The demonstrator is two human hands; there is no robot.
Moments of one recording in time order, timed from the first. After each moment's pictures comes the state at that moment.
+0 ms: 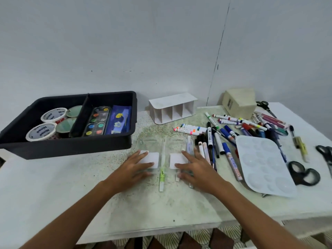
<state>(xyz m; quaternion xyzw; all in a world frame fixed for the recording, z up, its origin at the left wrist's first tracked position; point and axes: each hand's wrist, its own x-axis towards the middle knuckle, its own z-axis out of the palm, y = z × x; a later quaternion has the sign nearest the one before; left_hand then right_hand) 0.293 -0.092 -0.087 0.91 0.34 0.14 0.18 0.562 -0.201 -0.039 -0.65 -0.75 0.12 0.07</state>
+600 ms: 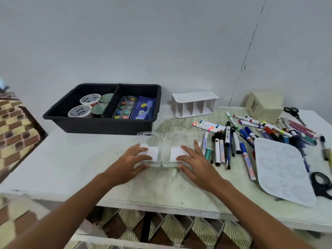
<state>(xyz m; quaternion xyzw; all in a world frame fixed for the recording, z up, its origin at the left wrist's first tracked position) 0.243 -0.149 -0.063 0.89 0.40 0.19 0.13 0.529 -0.207 -0.054 -0.54 -0.80 0.11 0.22</state>
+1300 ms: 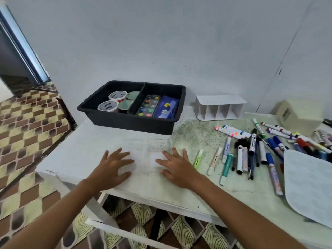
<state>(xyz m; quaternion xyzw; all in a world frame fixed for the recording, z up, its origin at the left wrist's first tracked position) 0.139 -0.187 -0.071 0.83 0.54 0.10 0.04 0.423 -0.174 -0.058 -0.46 -0.88 0.10 0.03</state>
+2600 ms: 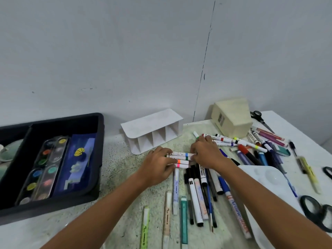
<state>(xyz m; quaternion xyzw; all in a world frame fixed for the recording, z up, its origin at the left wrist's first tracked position) 0.486 0.027 -0.064 0.95 0.25 0.20 0.08 0.683 -0.039 -0.019 -0.78 -0.61 0.09 0.02</state>
